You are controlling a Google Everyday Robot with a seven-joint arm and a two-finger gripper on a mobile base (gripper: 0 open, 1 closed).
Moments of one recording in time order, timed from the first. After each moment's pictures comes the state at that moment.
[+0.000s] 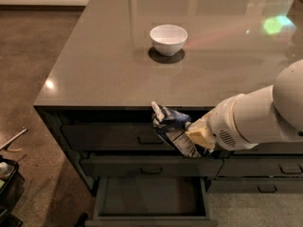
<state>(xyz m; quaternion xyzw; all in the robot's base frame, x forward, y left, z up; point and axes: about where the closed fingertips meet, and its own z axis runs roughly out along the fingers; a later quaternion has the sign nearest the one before) 0.410 -0.104 0.841 -0.41 0.86 0.11 0.29</state>
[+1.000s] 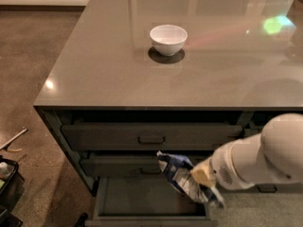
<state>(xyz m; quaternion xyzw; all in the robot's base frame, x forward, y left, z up) 0.366 -0.124 0.741 -0.31 0.91 0.16 0.21</state>
